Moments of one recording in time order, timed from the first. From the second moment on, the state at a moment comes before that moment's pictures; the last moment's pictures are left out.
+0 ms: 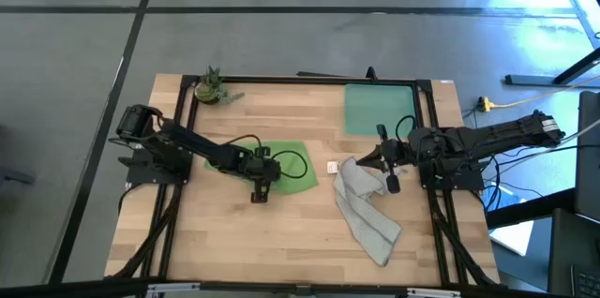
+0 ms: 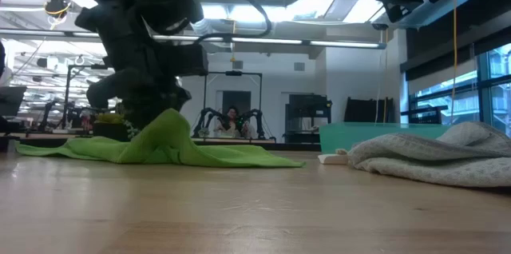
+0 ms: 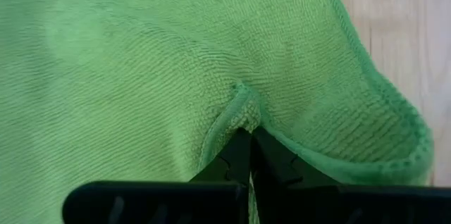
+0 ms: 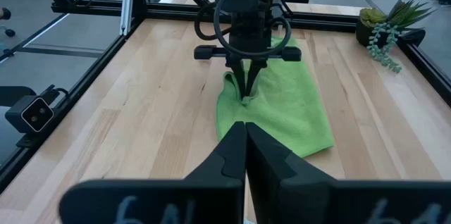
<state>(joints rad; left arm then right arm) -0.14 1.64 0.75 -0.18 -0.14 -0.12 0.17 0.80 0.58 -0.15 0.06 0.02</state>
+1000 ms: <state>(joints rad) -0.10 1.60 0.84 -0.22 -0.14 -0.17 0.17 0.80 0.58 -0.16 0.06 0.02</state>
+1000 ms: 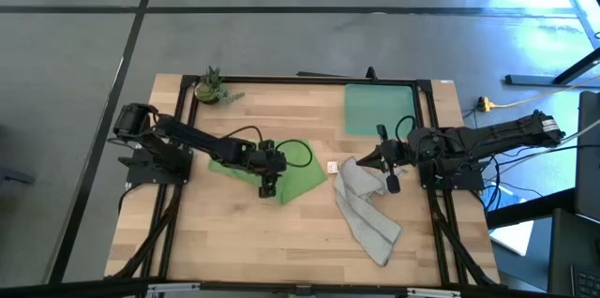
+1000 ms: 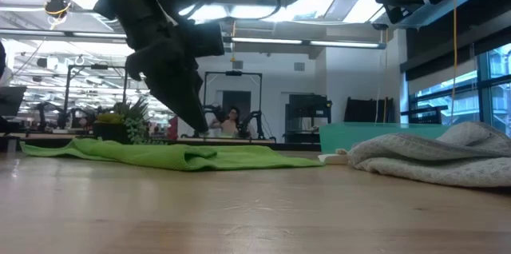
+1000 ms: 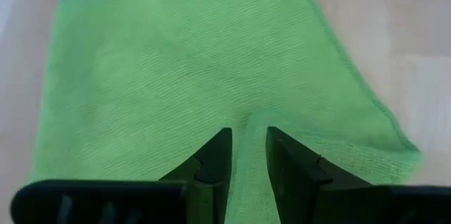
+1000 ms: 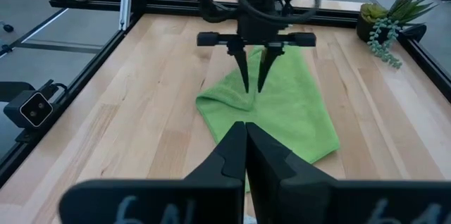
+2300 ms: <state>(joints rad) 0.02 1.68 0.82 -0.15 0.14 -0.02 0.17 0.80 0.58 -0.20 0.05 0.02</state>
